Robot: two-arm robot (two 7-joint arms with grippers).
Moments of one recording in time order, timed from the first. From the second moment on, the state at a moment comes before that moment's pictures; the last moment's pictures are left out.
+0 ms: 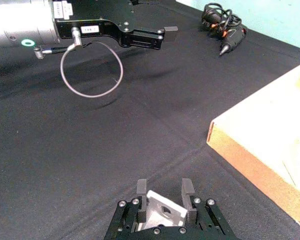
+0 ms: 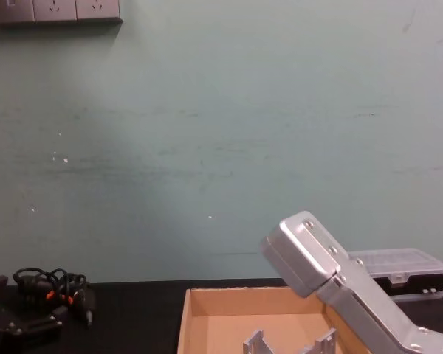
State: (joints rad) left arm -0.20 0.60 0.45 -1.41 -0.25 -0.12 0.03; right arm 0.22 0.34 -0.59 -1.55 0.17 0.35 0.45
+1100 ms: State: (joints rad) left arm -0.20 0.60 0.45 -1.41 -0.25 -0.12 0.03; right arm 0.19 0.42 -0.40 -1.76 0.16 0.26 0.35
